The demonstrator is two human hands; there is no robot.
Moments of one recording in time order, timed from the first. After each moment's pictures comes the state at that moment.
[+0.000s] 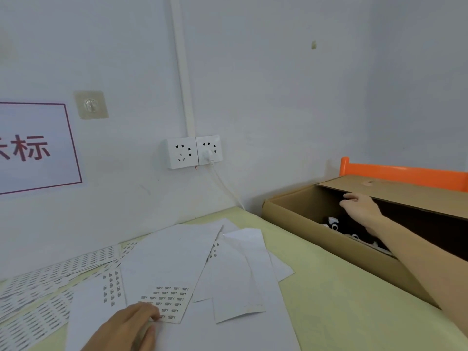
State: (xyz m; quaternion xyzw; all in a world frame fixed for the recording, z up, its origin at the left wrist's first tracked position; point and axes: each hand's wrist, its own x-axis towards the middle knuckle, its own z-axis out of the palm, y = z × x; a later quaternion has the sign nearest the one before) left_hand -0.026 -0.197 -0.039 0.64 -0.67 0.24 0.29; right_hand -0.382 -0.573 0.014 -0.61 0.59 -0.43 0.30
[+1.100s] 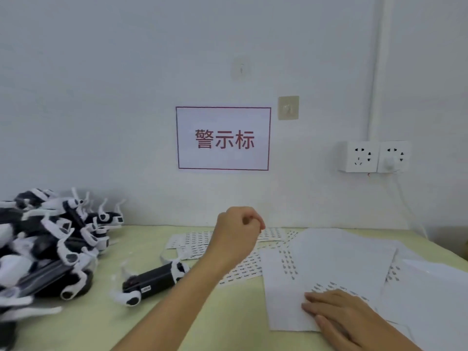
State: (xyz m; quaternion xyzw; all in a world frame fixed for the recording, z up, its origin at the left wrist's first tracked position) left_hand 0.047 -0.121 0.065 0.76 -0.37 0.02 0.52; right_hand -0.119 -0.282 -0.031 -0.97 -0.02 -0.24 0.03
